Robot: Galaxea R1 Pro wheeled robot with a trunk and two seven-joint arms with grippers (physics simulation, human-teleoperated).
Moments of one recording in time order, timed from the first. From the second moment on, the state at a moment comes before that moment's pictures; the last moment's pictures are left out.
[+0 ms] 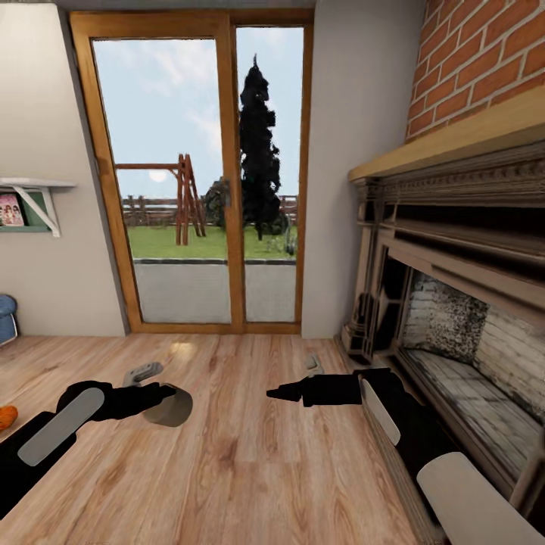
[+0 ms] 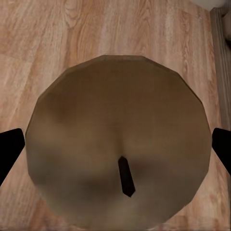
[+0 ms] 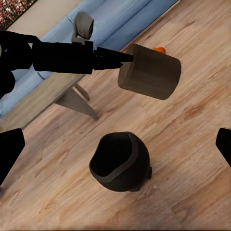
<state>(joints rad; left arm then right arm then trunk) -0.58 0.56 -0.52 -1.26 1.39 0.68 0.47 -0.68 -0.08 0.28 -1.00 -0.35 0.78 1.06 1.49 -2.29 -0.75</state>
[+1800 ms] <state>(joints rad) -0.58 0.56 -0.52 -1.26 1.39 0.68 0.47 -0.68 -0.08 0.28 -1.00 -0.35 0.78 1.06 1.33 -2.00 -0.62</state>
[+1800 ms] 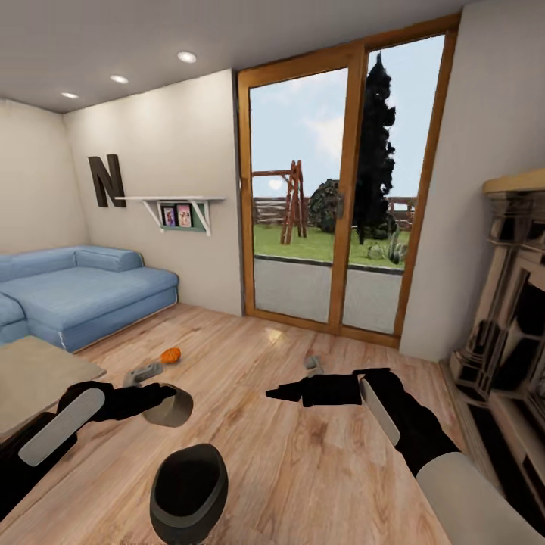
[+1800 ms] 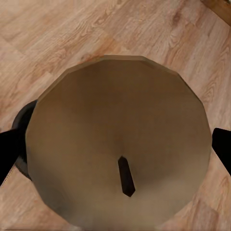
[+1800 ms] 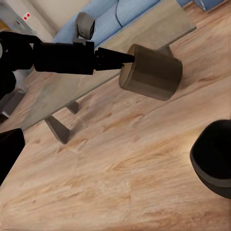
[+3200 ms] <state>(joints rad) -0.58 0.56 -0.52 -1.26 1.43 0.68 0.47 -0.68 -0.08 0.28 -1.00 -0.35 0.78 1.06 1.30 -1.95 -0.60</state>
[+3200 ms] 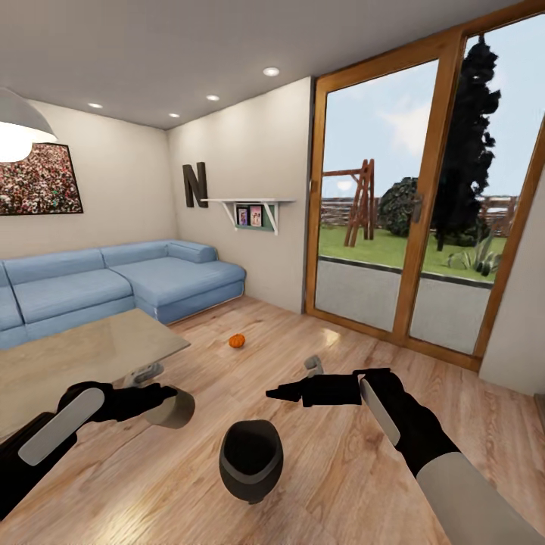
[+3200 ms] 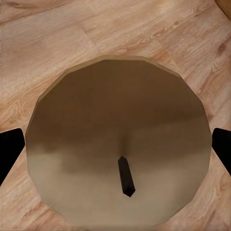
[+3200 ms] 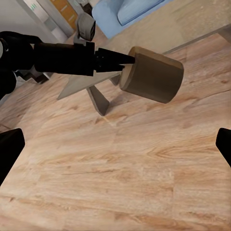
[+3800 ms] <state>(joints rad) -0.58 0.55 -0.52 -1.26 1.43 0.68 0.47 -0.68 -0.08 0.28 -1.00 -0.35 0.78 1.06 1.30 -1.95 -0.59</state>
